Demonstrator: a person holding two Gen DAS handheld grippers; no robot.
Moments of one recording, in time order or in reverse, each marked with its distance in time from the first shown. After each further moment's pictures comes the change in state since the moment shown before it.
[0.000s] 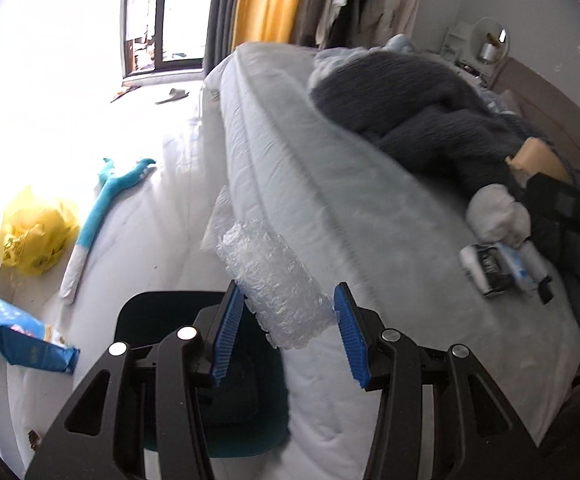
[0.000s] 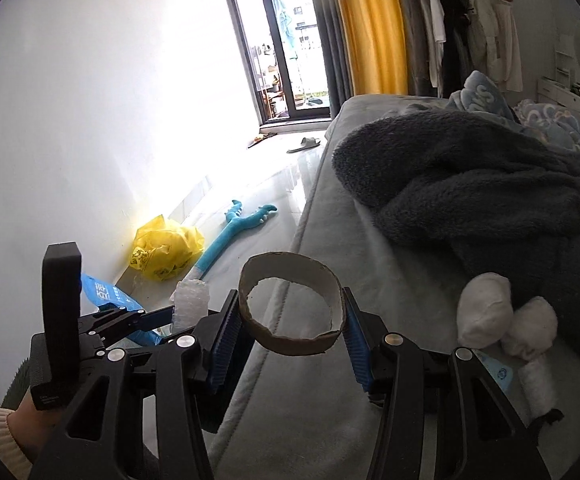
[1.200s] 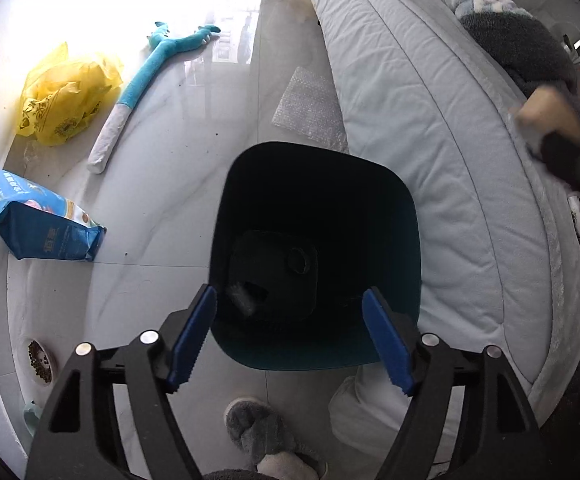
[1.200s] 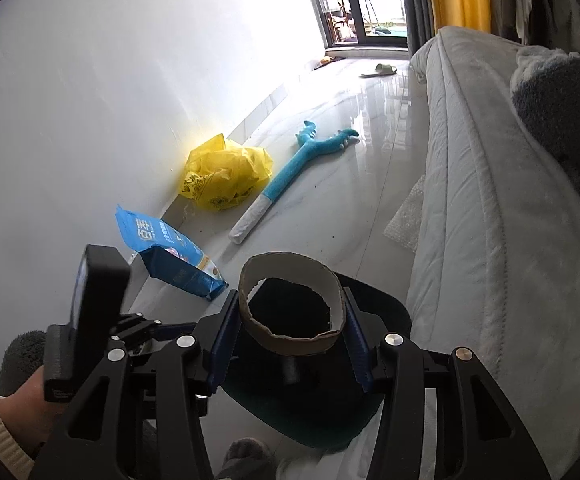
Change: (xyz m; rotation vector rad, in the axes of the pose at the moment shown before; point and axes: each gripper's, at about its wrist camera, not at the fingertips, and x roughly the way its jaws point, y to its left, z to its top) left arm 0.020 0.161 -0.074 -0.220 0.370 0.020; right arm 0.155 0.122 -0.011 -0.057 0.303 0.164
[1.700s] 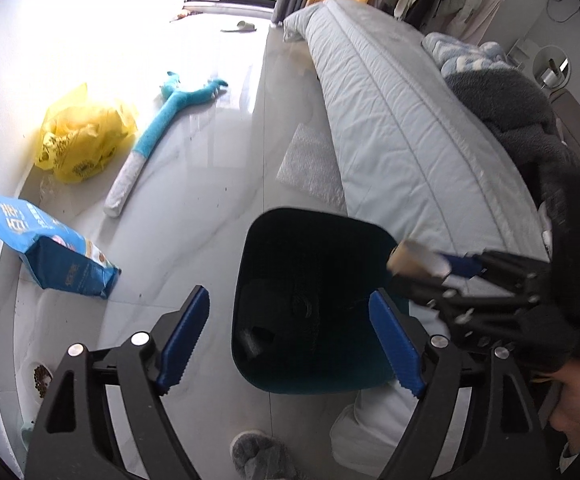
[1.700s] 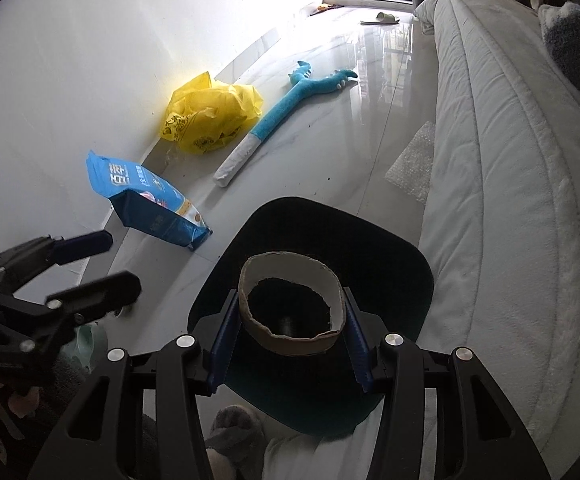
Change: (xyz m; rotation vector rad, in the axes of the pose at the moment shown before) left arm -0.056 0.007 0.007 0.013 -0.211 -0.005; right arm 0.066 0.009 -0.028 -0.026 0.187 -0.039
